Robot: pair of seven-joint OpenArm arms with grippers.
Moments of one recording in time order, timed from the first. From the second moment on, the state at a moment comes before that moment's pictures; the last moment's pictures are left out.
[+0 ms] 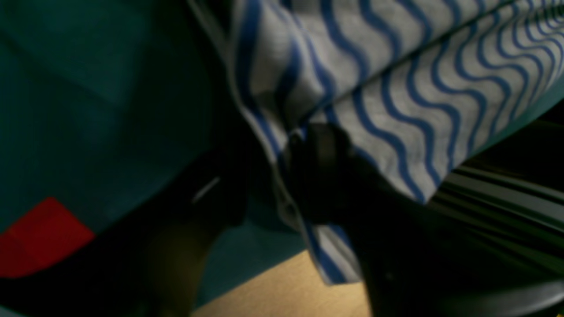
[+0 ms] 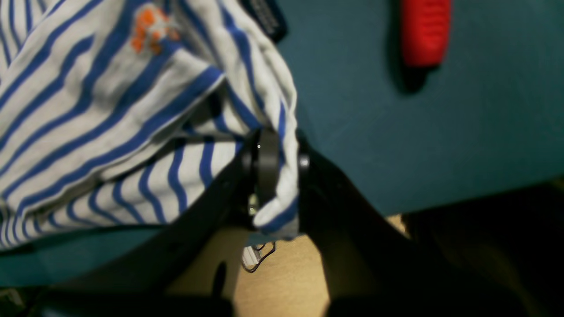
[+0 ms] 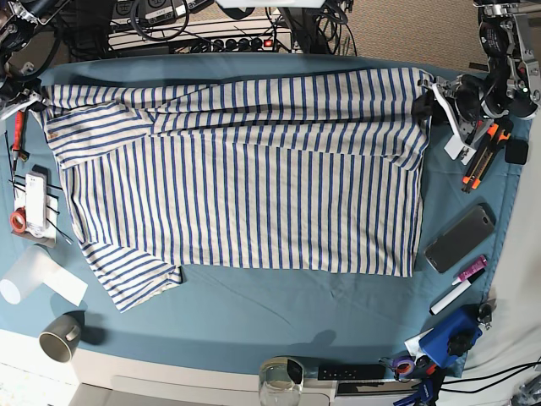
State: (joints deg) left arm 17.7 -21.0 -19.0 99.6 -47.9 -35.1 71.5; right arm -12.3 28.3 57.8 81.8 40.3 33.6 -77.6
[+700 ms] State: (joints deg) left arm 13.0 -21.0 -29.1 99.7 -47.9 -35.1 69.8; right arm -11.6 33.8 57.8 81.8 44.7 35.6 -77.7
